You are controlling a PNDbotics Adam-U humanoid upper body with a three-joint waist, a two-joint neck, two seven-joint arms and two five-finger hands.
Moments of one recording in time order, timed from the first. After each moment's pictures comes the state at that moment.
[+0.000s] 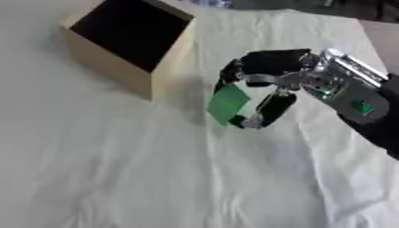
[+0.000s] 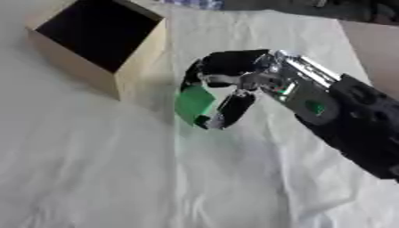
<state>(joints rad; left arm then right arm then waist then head) -0.31 0.38 -0.06 -1.99 -0.05 -0.28 0.20 -0.82 -0.88 0.46 -1.76 0.45 -0.09 0.56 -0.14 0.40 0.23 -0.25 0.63</state>
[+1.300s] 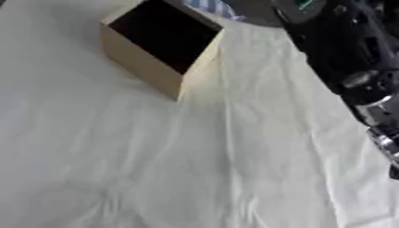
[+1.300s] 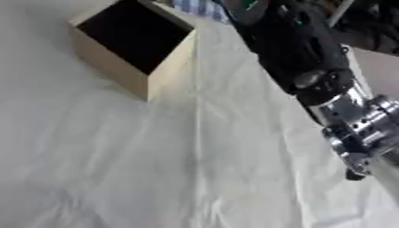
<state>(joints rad) -0.34 0.38 -0.08 -1.99 -0.03 -0.29 0.17 -1.21 -0.62 0.29 -1.33 0.61 -0.04 0.38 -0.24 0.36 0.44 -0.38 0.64</state>
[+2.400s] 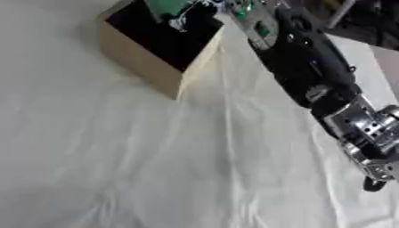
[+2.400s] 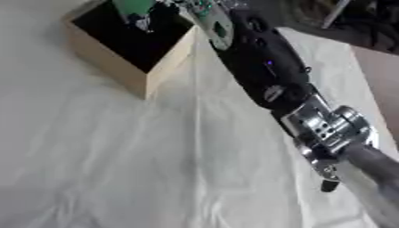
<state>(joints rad) -0.34 0.38 -0.08 -1.99 -0.03 -0.29 0.16 -1.15 -0.59 0.28 -1.15 0.80 -0.15 0.41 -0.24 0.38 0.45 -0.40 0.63</state>
